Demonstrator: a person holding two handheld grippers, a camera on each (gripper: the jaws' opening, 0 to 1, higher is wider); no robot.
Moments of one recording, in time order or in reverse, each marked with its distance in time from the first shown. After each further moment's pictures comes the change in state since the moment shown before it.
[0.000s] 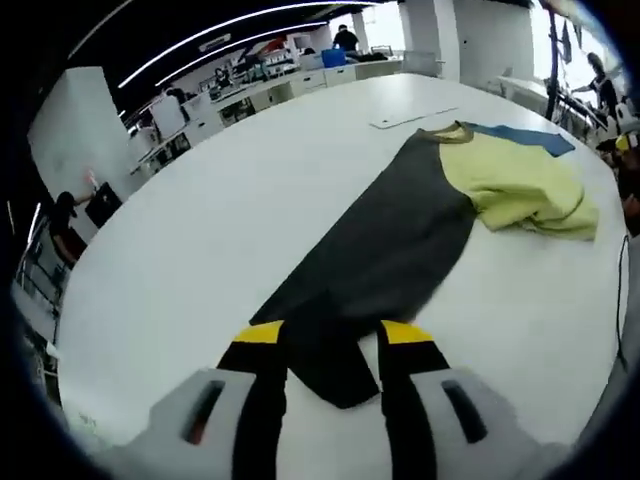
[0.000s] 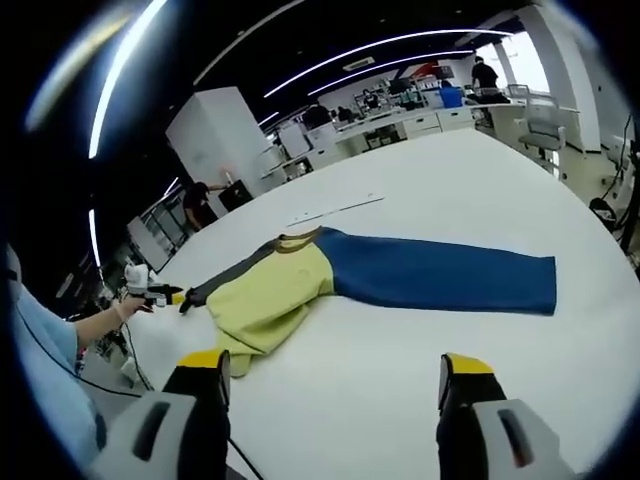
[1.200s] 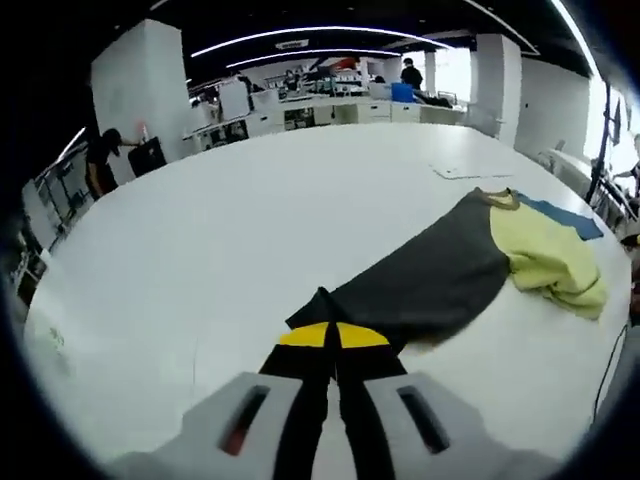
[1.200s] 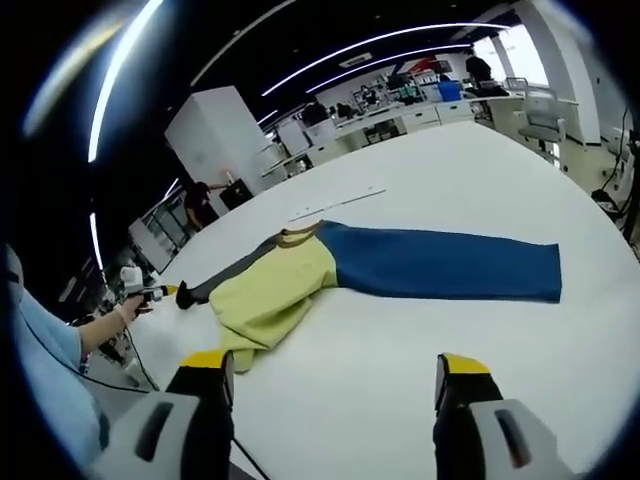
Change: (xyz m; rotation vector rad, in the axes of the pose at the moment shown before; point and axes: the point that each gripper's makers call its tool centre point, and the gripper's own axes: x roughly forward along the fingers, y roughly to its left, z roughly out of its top) left arm -0.020 0.063 -0.010 -0.452 -0.137 0.107; right arm 0.005 0.004 -0.007 0.017 0.016 0.015
